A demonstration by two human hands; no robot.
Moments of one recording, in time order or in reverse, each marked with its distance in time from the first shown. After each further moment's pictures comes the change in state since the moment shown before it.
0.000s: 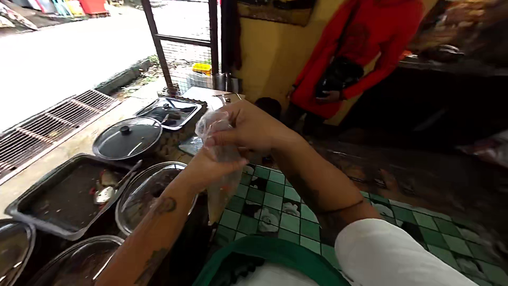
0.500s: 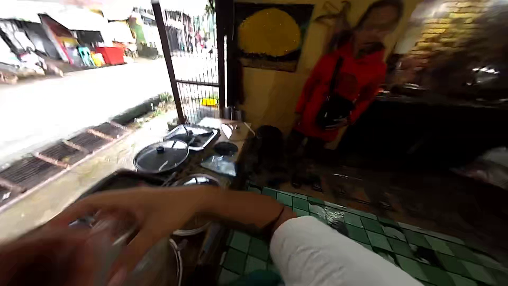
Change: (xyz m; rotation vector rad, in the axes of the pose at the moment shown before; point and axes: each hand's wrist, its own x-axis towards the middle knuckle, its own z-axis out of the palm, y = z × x) left_hand -0.329 0.104 -0.149 0.904 0.531 0.461; right_hand 0.080 -0.100 0.260 0.304 -0.515 -0.262
